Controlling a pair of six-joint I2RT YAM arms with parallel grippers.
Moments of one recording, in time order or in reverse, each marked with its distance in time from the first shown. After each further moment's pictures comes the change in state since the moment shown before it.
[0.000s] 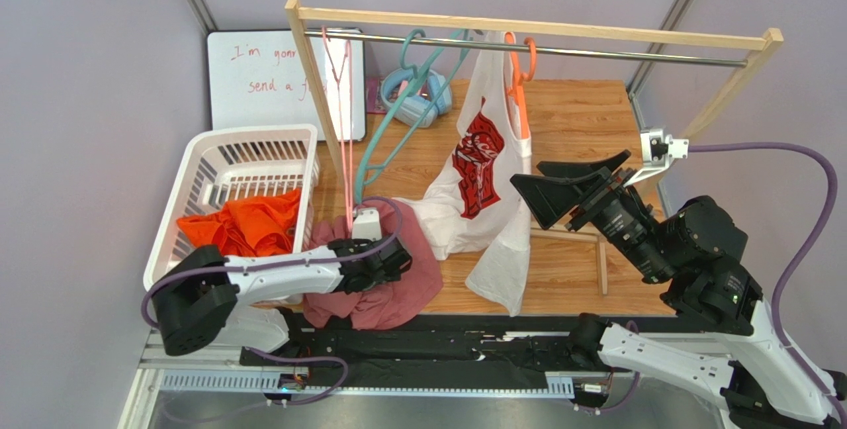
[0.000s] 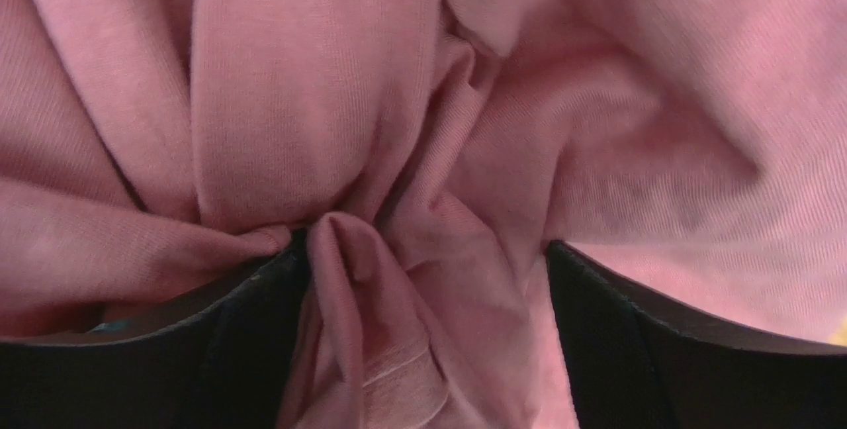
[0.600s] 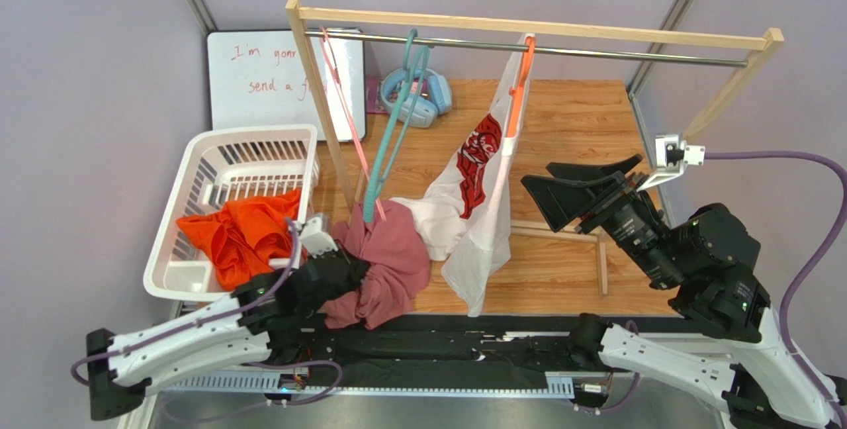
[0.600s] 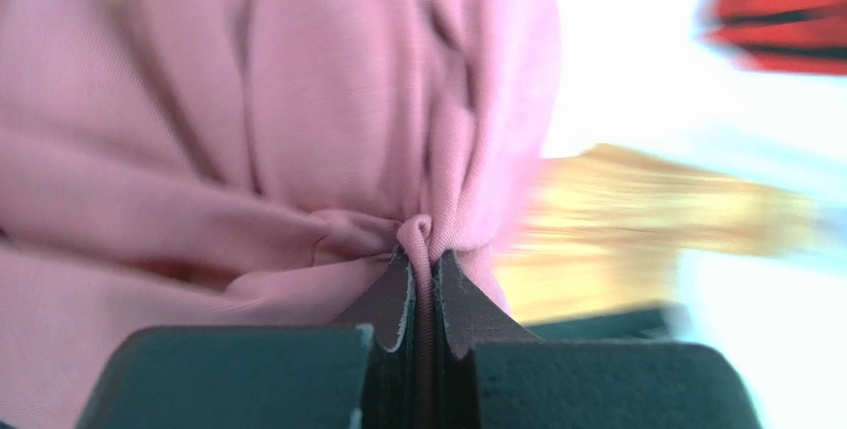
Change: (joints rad) left arm -0.083 -0.702 -0.185 -0.044 -0.044 -0.114; right arm 0.000 -0.039 -0.013 0.000 0.023 0.001
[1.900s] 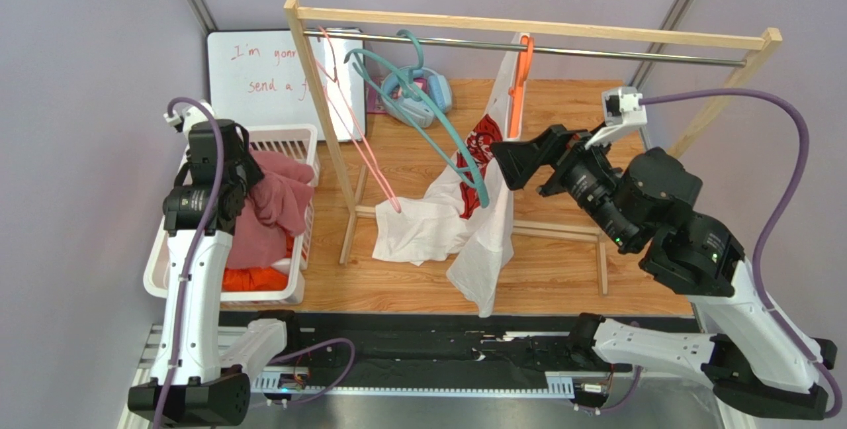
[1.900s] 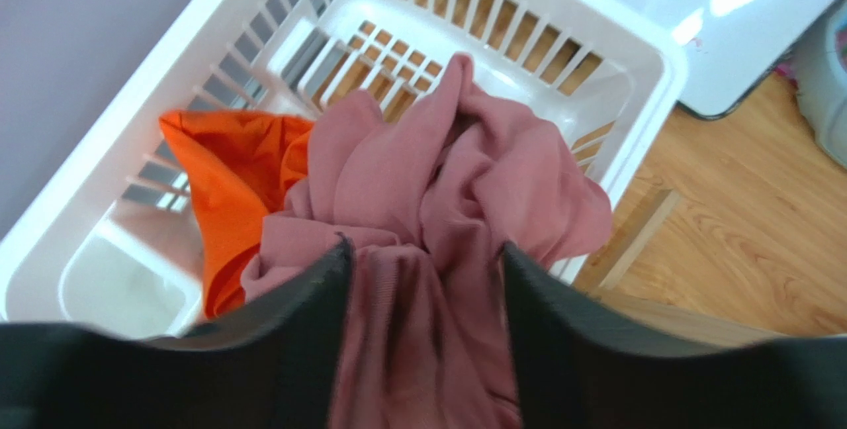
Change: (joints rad) left arm 1.141 0.391 0.857 -0.306 0.189 0.781; right arm 0.000 0.293 0.275 -0.209 0.159 -0.047
